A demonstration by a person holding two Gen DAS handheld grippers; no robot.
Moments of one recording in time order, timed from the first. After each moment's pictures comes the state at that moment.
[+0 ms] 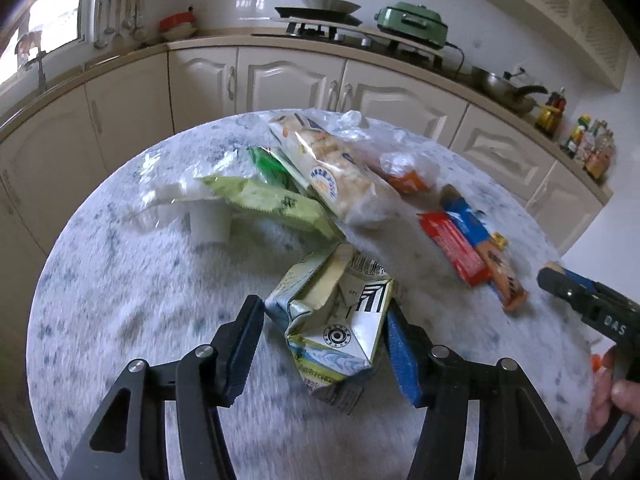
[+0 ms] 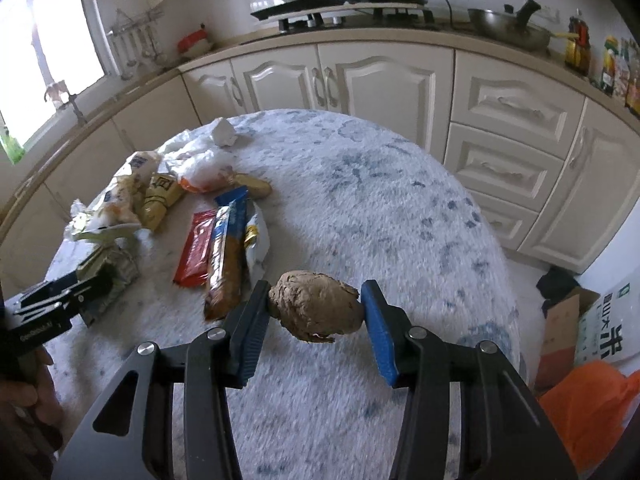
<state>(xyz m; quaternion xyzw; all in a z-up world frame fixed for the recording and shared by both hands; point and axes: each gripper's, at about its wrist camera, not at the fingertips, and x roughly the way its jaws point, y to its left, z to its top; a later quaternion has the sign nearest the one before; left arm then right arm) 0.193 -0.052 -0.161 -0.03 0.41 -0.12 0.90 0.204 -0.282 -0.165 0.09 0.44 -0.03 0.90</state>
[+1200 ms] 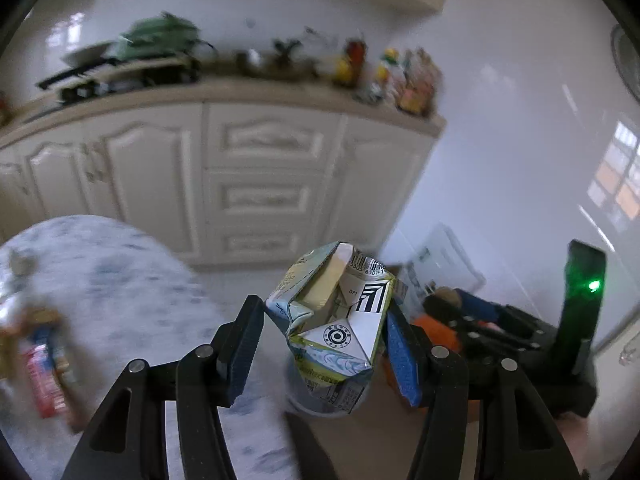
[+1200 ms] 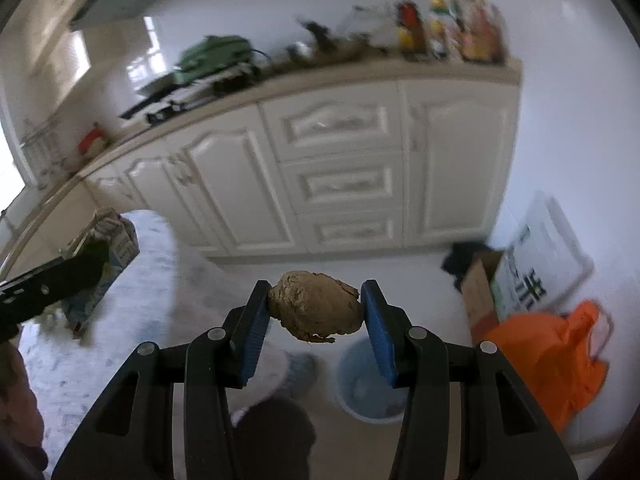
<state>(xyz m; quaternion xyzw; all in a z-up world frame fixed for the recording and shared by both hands) 0.158 -0.380 -0.108 0.06 0.39 -0.40 0.83 0.057 -0.522 -0.128 0.18 0.36 -0.23 0.89</state>
